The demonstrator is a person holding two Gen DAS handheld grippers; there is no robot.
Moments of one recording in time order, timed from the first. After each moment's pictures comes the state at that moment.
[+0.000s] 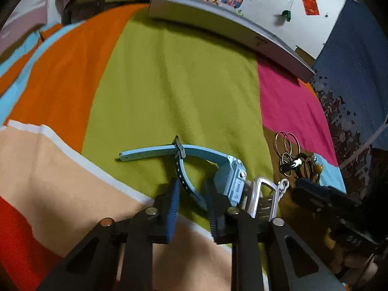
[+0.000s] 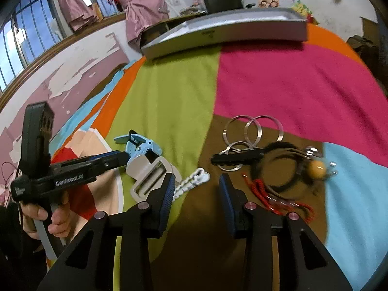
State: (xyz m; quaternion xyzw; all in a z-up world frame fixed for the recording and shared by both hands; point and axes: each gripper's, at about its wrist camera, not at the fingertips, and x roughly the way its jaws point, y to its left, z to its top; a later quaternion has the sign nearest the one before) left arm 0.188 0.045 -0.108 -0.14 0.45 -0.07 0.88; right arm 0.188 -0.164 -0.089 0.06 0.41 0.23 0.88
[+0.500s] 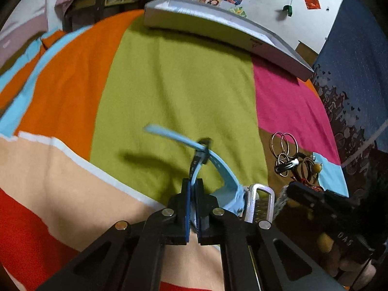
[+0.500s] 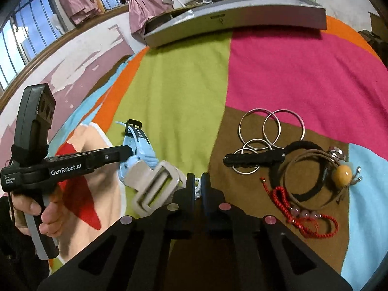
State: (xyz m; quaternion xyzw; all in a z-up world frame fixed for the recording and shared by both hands) left arm 0.188 0.025 -0.085 -0.10 0.46 -0.05 0.88; right arm 0.191 -0.132 -0.097 0.07 0.43 0.25 0.87
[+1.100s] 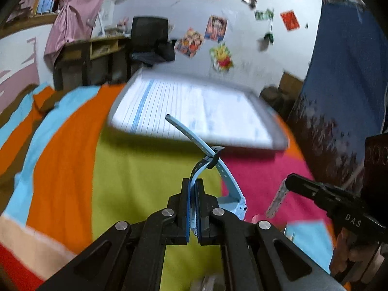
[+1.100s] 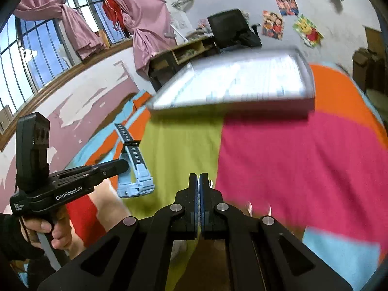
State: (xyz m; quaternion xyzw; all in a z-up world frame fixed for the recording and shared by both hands) left arm 0.269 0.010 0.037 -0.08 0.34 -0.06 0.94; right arm 0.253 -0.176 0.005 0.10 0.35 0.26 0.89
